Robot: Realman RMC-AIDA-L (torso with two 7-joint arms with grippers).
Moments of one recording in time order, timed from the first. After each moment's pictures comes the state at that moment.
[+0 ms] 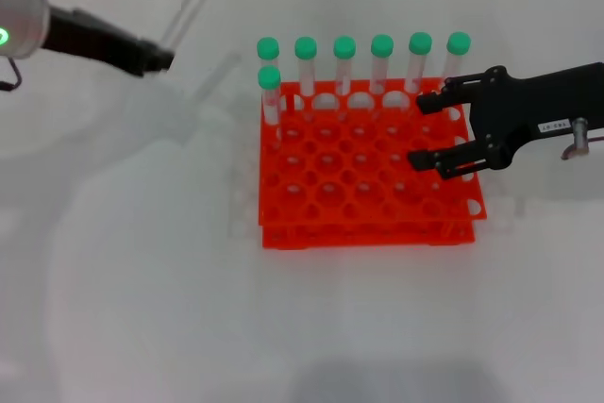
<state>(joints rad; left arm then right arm) -0.62 -2.06 1.03 1.23 2.48 1.35 -2.31 0.64 1.95 -1.15 -0.82 -1.85 -1.46 1.49</state>
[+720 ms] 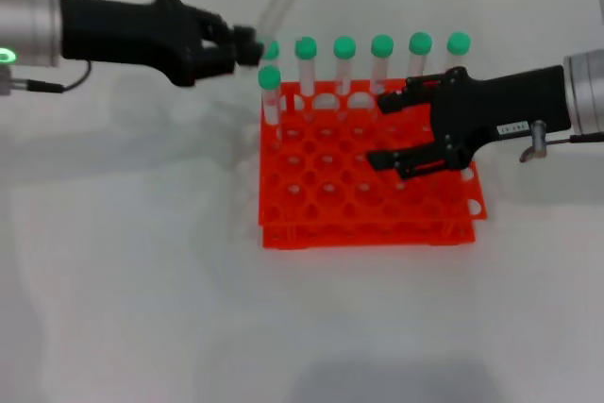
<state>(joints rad) -0.78 -1.87 0.90 0.51 1.86 1.52 -1.48 0.66 2.01 -1.15 -0.82 -1.83 -1.44 1.48</state>
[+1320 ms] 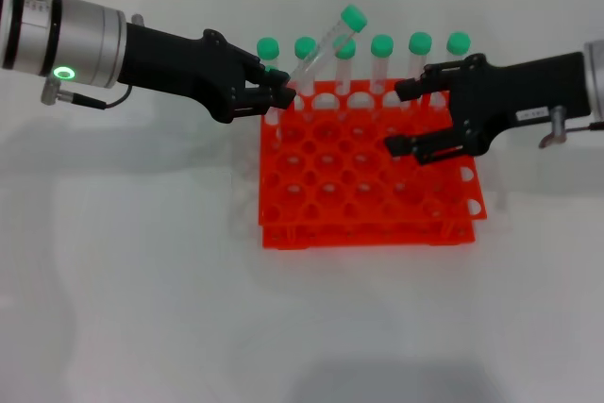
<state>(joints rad) -0.86 -1.93 0.90 0.49 2.05 1.45 -1.47 0.66 1.98 -1.14 -0.82 -1.82 -1.44 1.50</state>
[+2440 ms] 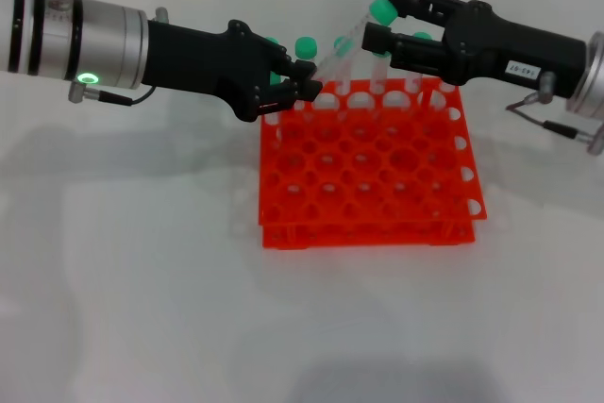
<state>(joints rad) -0.85 -1.97 0.90 0.51 2.00 1.44 -1.34 0.69 2.02 -0.97 -0.37 -1.38 -1.48 1.26</state>
